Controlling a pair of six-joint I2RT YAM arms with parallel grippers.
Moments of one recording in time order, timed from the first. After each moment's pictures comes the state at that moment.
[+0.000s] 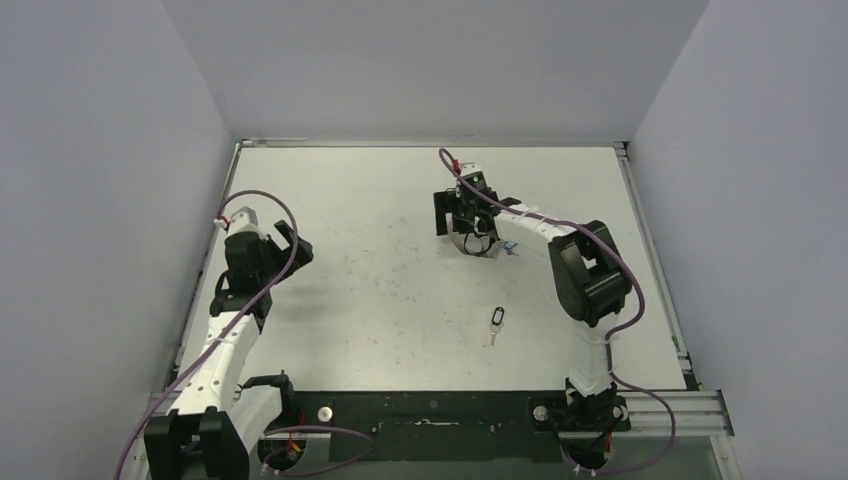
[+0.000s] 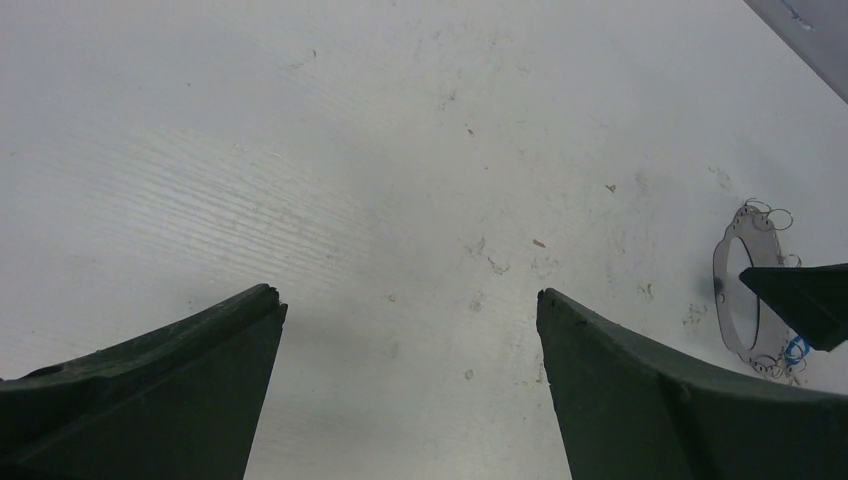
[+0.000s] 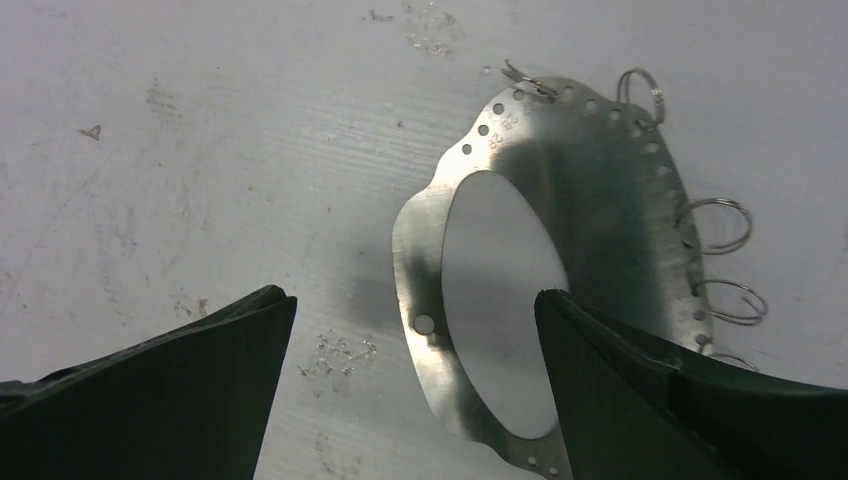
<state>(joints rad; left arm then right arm) 0.06 0.97 0.56 -0.14 0.02 -0.53 0.49 1.95 1.33 -0.16 0.07 0.27</state>
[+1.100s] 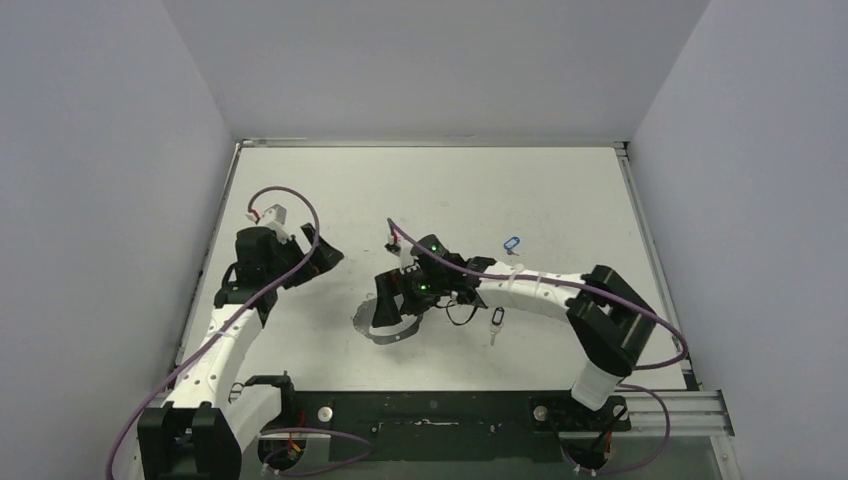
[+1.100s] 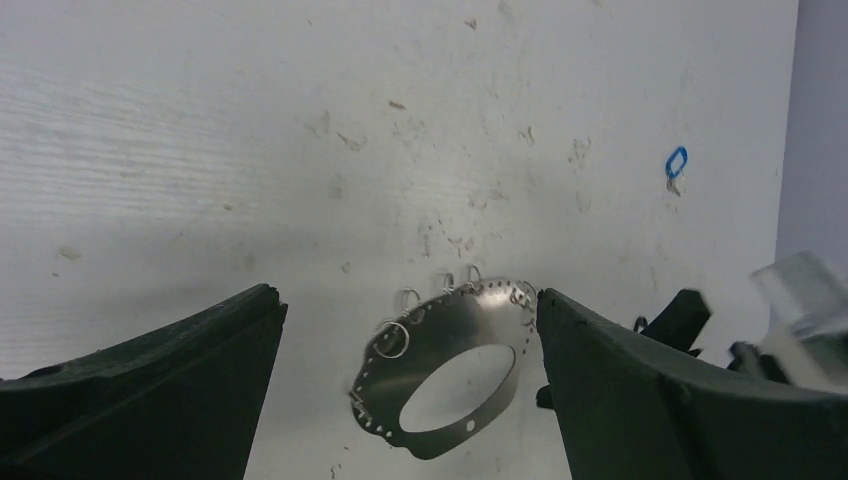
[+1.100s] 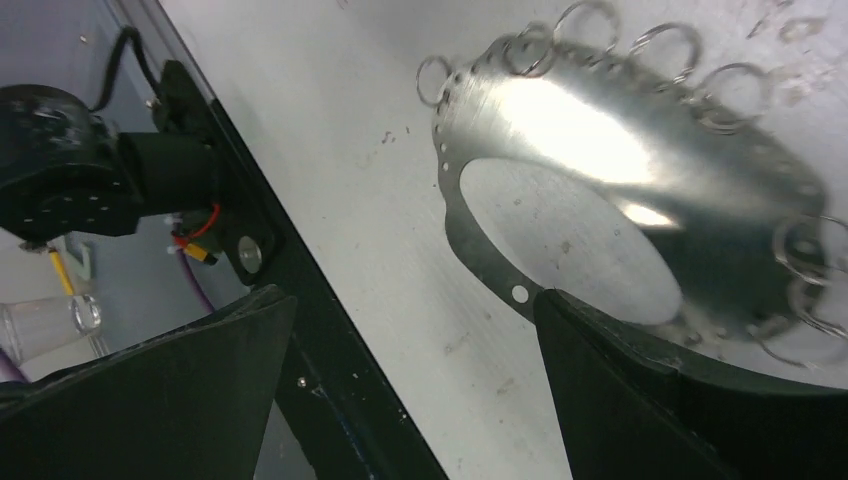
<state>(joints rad) 0.01 0.98 0.63 -0.26 0.30 -0.55 0.93 1.76 1.06 -0.11 -0.45 0.52</state>
